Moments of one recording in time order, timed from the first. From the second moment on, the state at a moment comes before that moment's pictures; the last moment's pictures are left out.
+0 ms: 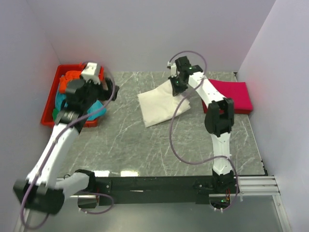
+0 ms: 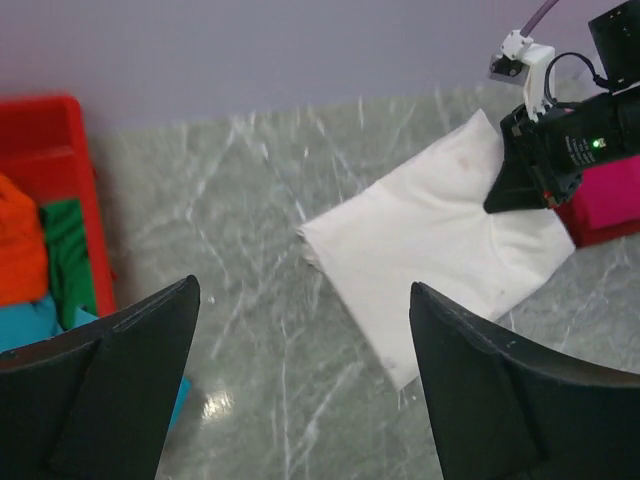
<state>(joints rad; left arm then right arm) -0.21 1.20 1.16 -0.23 0.16 -0.16 0.33 2.27 2.10 -0.93 -0.19 -0.05</state>
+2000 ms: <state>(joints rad) -0.21 0.96 0.77 -0.25 0.22 -0.04 -0.13 2.00 2.22 -1.05 0.04 -0.50</state>
